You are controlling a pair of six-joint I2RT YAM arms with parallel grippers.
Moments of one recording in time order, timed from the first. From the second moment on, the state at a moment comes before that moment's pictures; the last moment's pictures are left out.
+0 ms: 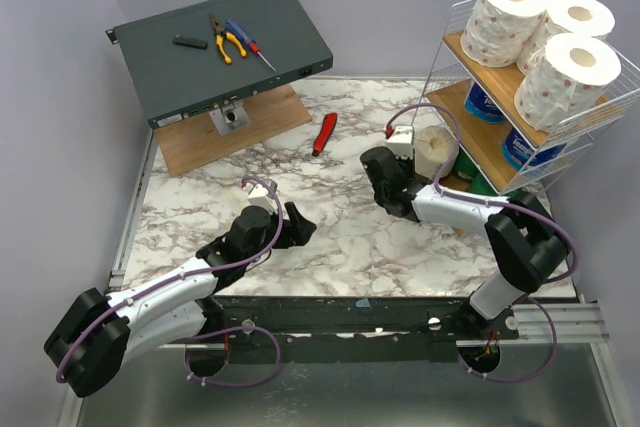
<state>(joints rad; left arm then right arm) -0.75 0.93 0.29 0.18 -0.09 -0.75 0.71 1.62 0.90 0.03 0.97 0.31</state>
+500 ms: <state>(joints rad) -0.75 0.93 0.29 0.18 -0.09 -0.75 0.56 1.66 0.90 0.01 0.98 0.38</state>
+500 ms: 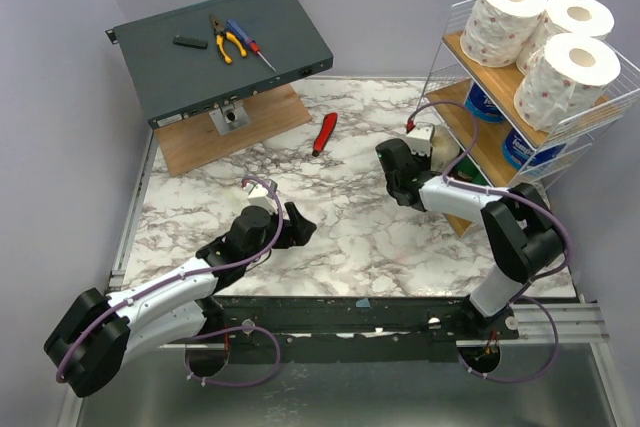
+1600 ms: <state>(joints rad) -0.75 0.93 0.29 0.18 -0.09 -0.75 0.47 1.70 0.95 -0.06 0.97 0.39</state>
